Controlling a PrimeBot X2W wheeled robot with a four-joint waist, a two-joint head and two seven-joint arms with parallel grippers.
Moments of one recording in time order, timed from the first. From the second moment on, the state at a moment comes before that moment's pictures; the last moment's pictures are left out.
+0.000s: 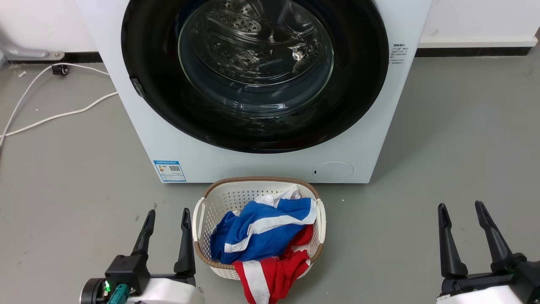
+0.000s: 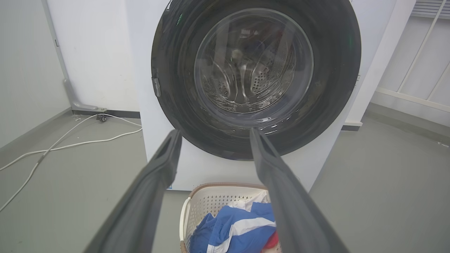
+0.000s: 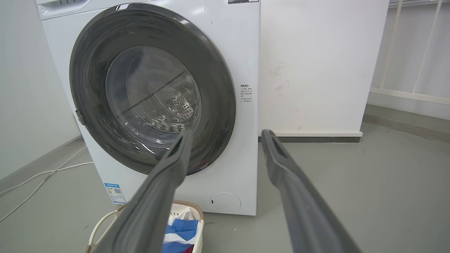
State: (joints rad) left arm 0.04 0.05 -0.08 0.06 -0.17 0.02 -0.25; right arm 0.13 -0.05 -0.05 -0.09 0.10 0.13 -0.25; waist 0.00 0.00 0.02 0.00
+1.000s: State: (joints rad) left arm 0.05 0.05 -0.07 0.08 -0.14 0.04 -0.26; right arm 0.14 -0.05 -0.03 -0.05 0.10 0.13 -0.26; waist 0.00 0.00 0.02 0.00
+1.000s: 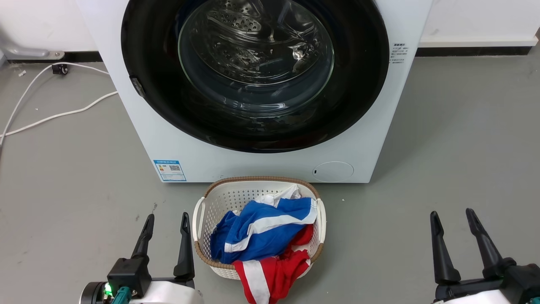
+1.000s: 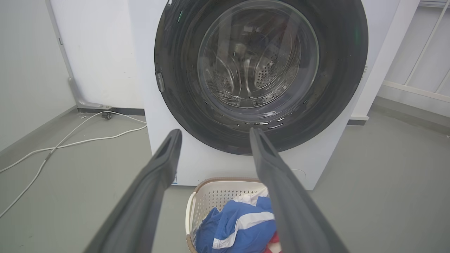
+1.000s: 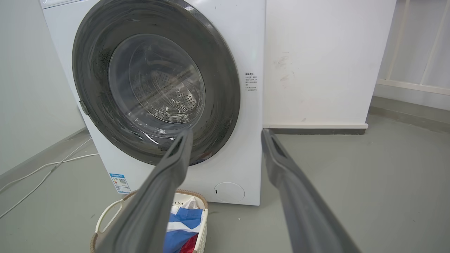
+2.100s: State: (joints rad) left arm 0.06 0.05 -0.07 0.09 -0.14 0.04 -0.26; right arm 0.16 -0.05 0.04 -0.12 1.69 0.13 -0.12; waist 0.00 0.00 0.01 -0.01
